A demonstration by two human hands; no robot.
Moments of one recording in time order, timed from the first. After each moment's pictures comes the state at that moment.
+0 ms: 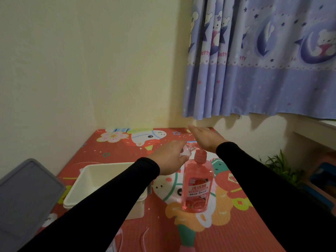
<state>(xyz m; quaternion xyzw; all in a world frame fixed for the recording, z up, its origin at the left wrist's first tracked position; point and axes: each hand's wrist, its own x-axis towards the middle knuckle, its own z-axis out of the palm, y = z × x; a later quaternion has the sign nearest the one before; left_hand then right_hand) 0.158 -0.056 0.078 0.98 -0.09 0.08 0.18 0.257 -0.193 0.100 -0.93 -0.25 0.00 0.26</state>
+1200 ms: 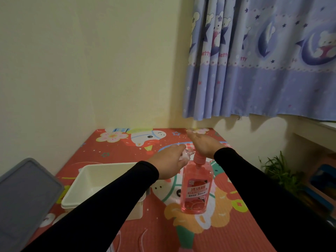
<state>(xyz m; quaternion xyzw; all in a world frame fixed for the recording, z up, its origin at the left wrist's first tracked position) 0.159 -0.054 0.067 0.98 -0.09 0.05 0.19 0.258 -0.191 0.085 -0.94 -0.25 0.03 0.24</state>
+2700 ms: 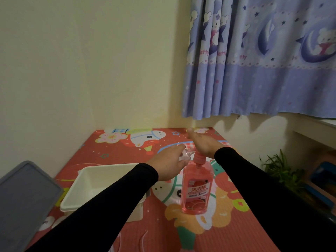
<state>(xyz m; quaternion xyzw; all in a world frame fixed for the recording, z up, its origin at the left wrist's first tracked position) 0.162 -0.054 0.063 0.97 -0.09 0.07 0.21 0.266 -0.190 0.080 -0.93 -0.22 0.05 0.28</state>
